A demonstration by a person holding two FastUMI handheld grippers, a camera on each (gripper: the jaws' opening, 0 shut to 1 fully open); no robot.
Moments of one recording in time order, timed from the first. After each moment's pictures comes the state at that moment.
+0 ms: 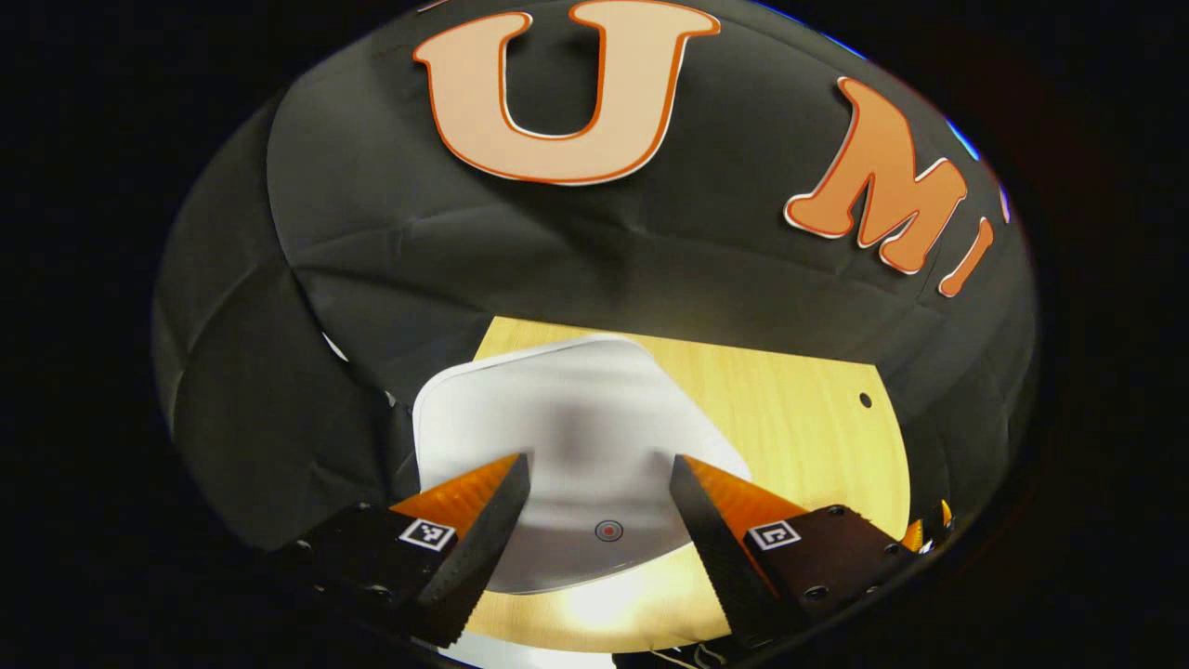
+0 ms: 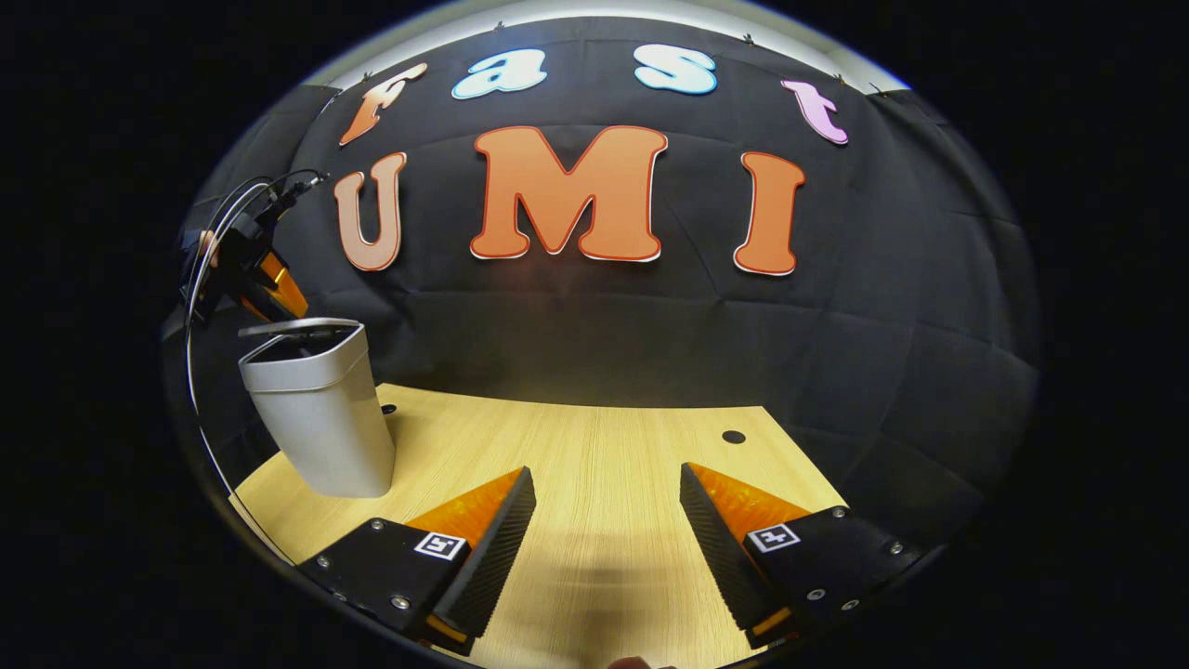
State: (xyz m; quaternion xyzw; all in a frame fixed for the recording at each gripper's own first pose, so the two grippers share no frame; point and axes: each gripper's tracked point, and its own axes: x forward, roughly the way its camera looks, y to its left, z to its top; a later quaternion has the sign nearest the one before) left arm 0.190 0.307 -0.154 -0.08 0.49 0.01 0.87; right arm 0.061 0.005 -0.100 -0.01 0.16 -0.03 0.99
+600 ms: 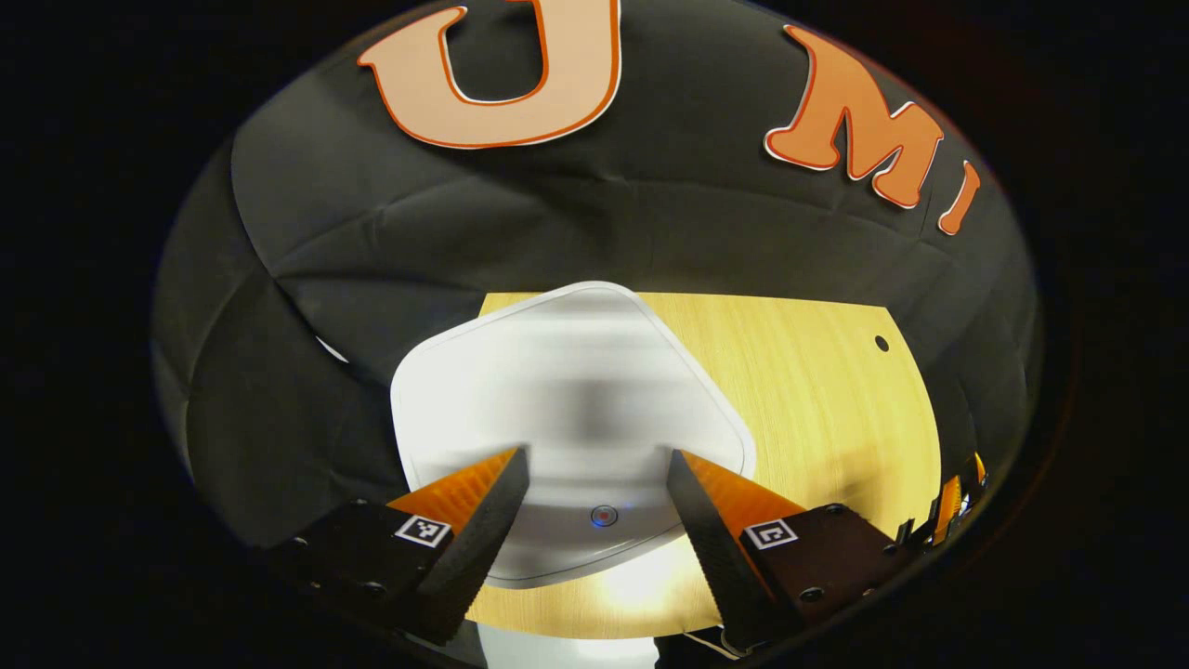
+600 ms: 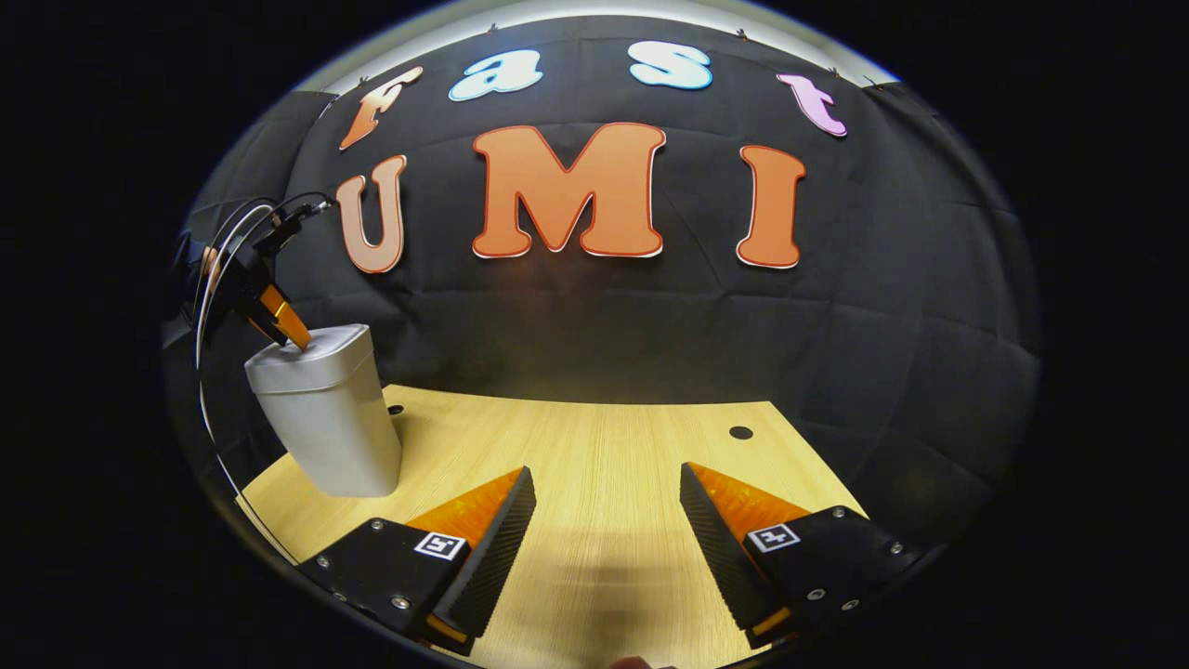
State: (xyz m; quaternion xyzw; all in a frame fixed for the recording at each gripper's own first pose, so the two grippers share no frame) left arm 0.177 0.297 -0.171 -0.02 0.51 -0.01 0.86; right arm 0.063 0.004 -0.102 0.00 0.15 -0.01 0.99
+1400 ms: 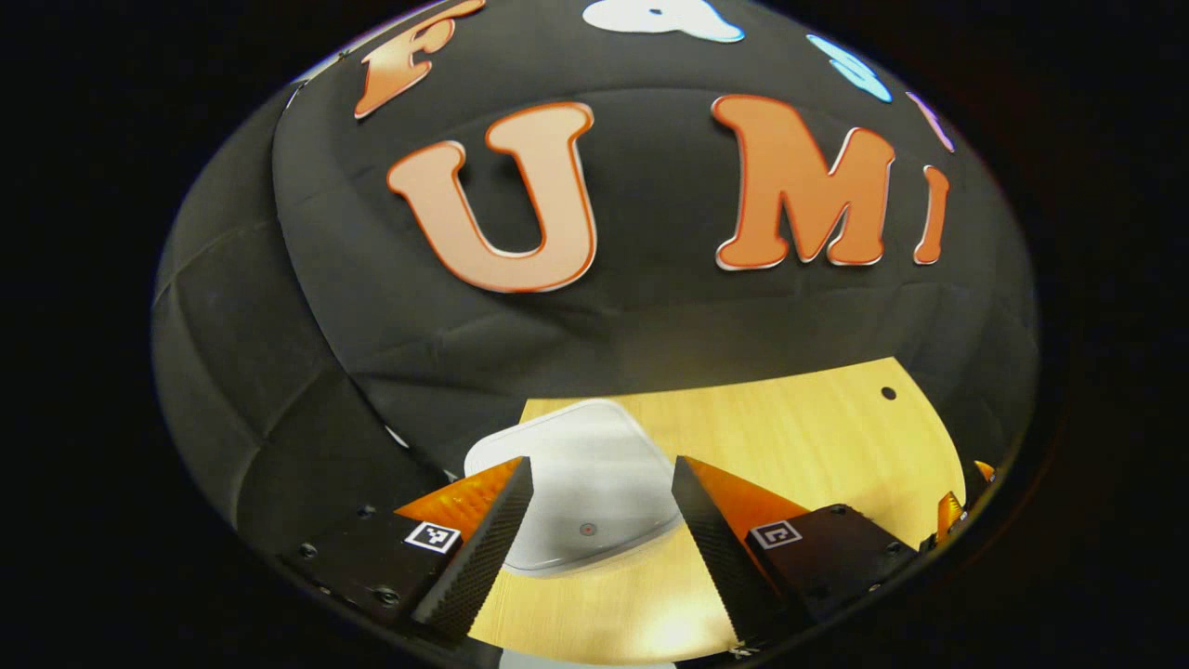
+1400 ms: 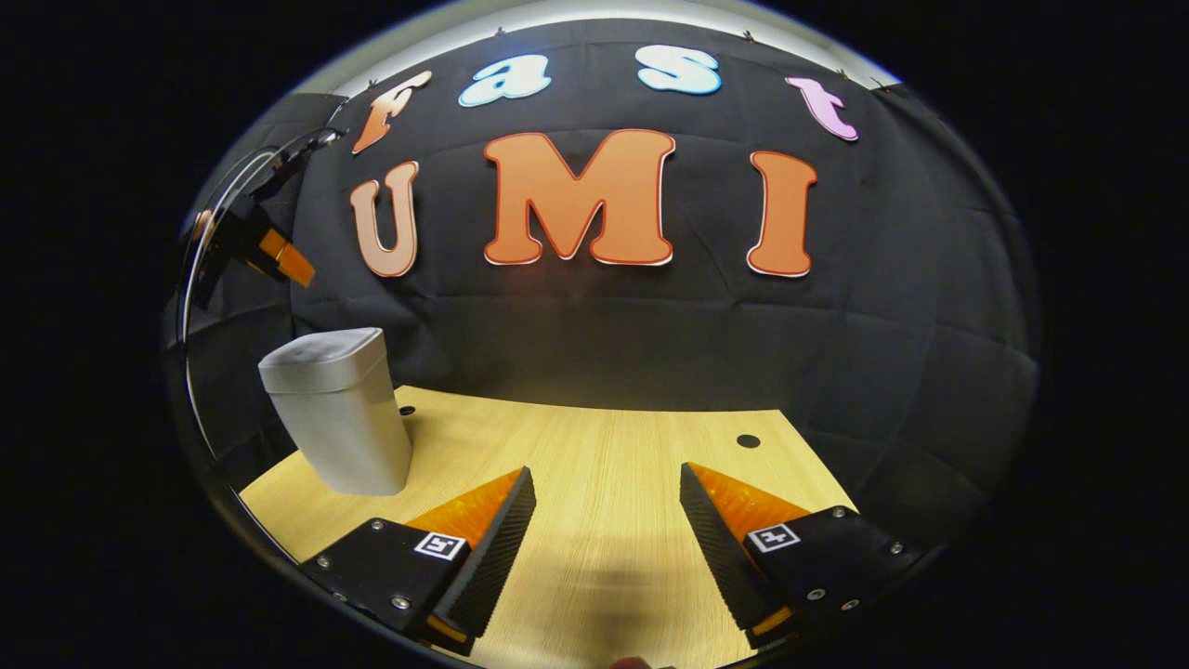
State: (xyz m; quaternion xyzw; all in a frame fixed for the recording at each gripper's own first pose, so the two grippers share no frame) left arm 0.160 0.265 -0.023 0.04 0.33 0.03 0.94; right arm 0.062 0.000 -0.091 -0.01 0.15 0.02 0.99
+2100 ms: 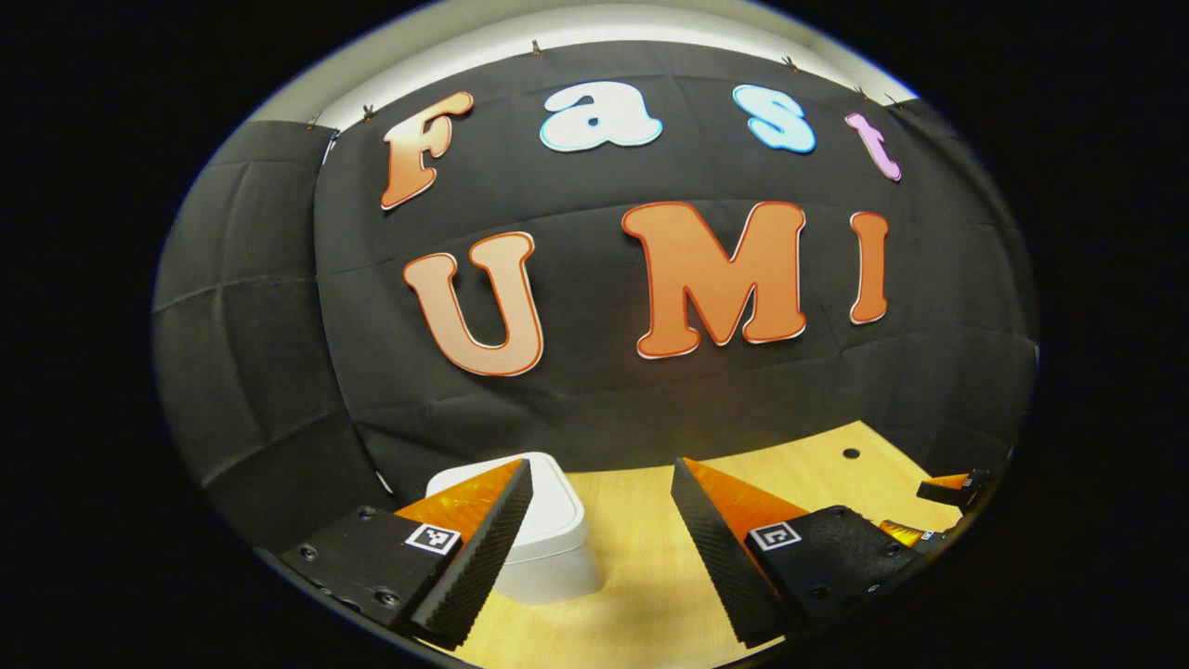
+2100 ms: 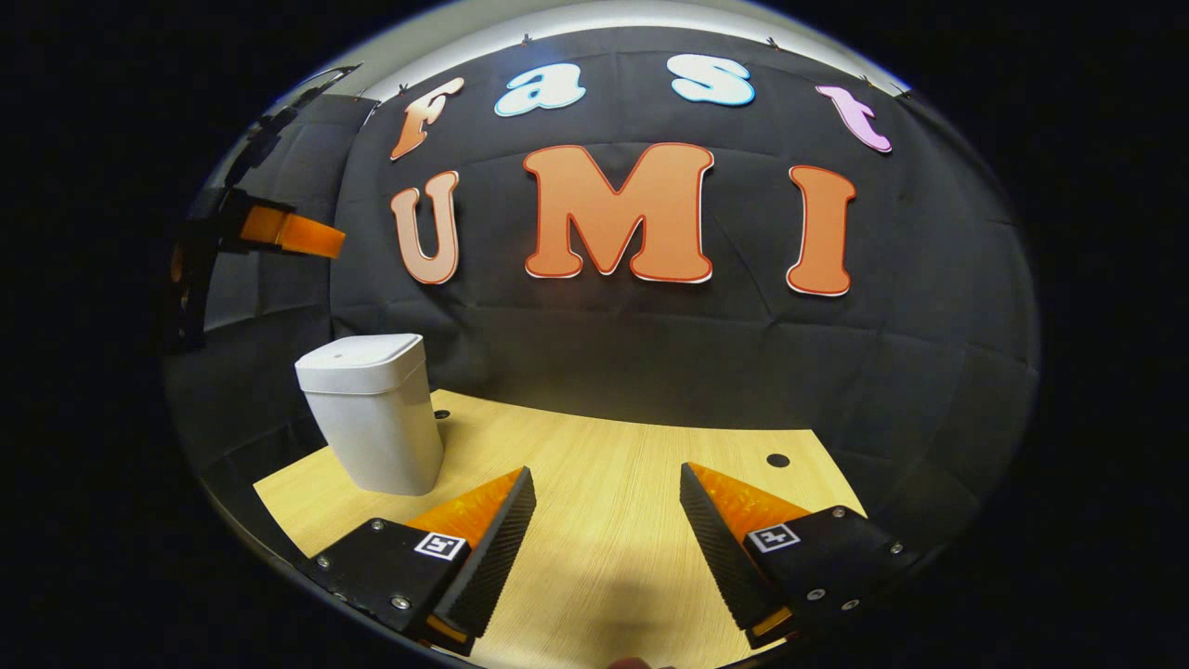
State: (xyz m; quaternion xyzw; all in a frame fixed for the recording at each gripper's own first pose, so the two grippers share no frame) left arm 0.081 0.139 0.016 0.03 0.14 0.03 0.99; right arm 0.061 0.014 -0.075 -0.01 0.12 0.08 0.99
